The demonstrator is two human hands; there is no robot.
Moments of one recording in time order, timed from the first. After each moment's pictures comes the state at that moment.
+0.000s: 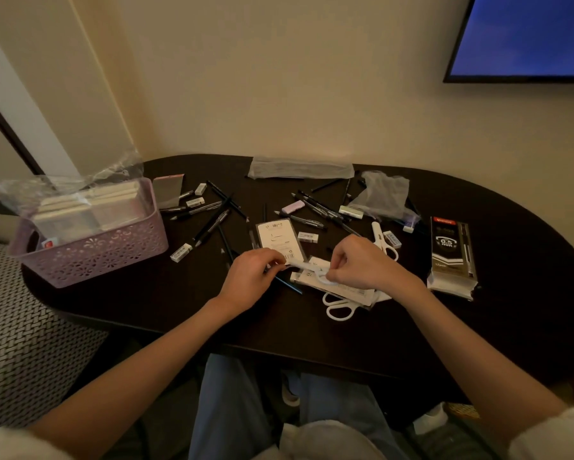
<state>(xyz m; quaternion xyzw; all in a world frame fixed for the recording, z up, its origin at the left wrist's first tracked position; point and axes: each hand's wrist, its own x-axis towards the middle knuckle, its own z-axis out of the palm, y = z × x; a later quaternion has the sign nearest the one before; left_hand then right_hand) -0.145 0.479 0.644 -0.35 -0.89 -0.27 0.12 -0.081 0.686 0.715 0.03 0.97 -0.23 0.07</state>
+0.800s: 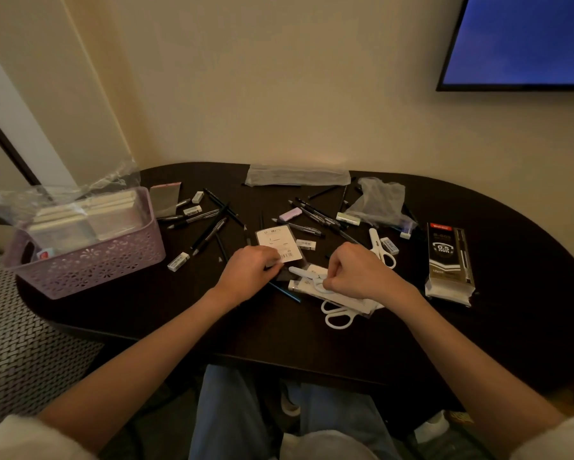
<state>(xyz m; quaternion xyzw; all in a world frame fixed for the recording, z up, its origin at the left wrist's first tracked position) -0.169 0.484 0.656 -0.36 -0.91 -0.16 0.10 -0.079 0.680 0.717 0.03 0.98 -0.20 0.06</state>
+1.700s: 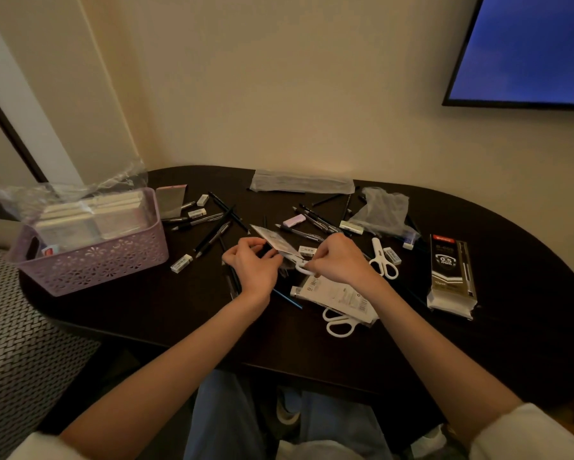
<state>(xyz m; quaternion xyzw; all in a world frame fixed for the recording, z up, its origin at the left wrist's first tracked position) -0.143 0.526 0.679 0.10 -0.74 -0.66 0.08 -0.117 0.661 0.716 0.10 0.95 -0.31 0.02</state>
